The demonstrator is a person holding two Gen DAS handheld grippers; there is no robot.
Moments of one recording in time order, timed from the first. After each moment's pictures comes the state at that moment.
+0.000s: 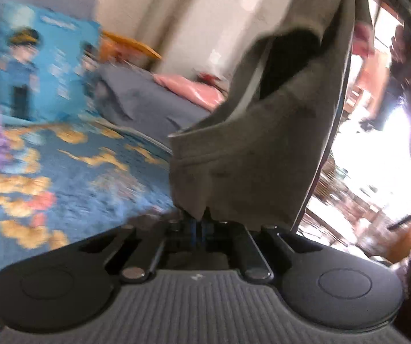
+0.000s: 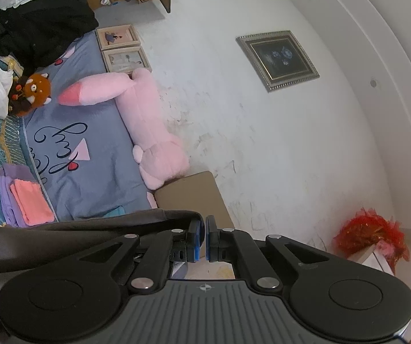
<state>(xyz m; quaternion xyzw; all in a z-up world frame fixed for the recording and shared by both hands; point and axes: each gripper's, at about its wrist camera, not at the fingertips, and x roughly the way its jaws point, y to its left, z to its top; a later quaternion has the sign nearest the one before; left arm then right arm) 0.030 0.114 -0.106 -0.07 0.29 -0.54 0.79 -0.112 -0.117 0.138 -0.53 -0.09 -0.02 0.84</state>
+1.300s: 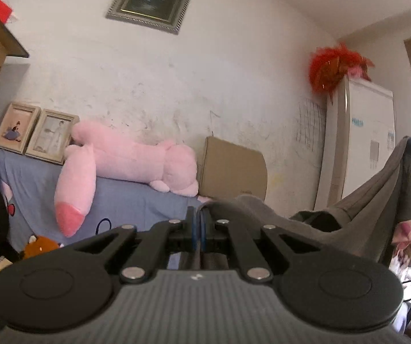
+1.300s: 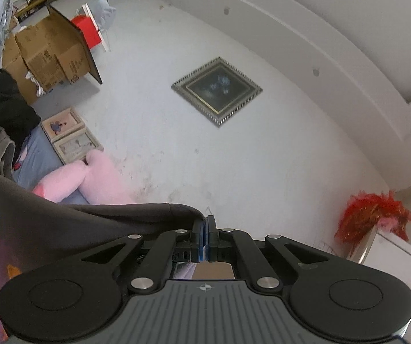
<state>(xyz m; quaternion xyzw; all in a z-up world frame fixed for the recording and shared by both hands) -0.151 0.291 0.201 -0.12 -0.01 -0.15 0.98 -0.147 -0.107 0.235 -0.37 -0.19 0.02 0.91</state>
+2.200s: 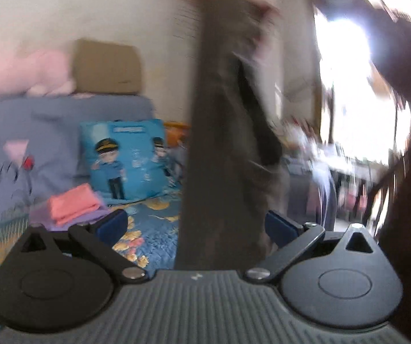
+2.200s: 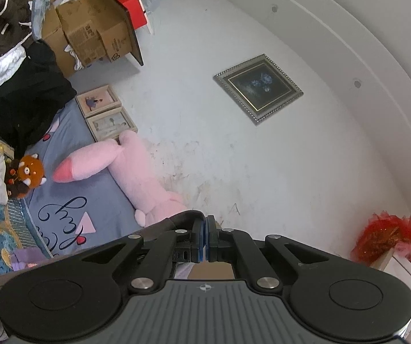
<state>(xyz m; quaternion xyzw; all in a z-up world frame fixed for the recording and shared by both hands) -0.240 0.163 -0.036 0.06 0.10 -0.38 0.92 -0.136 -0.063 0.214 -0.45 -0.15 0.05 0.88</state>
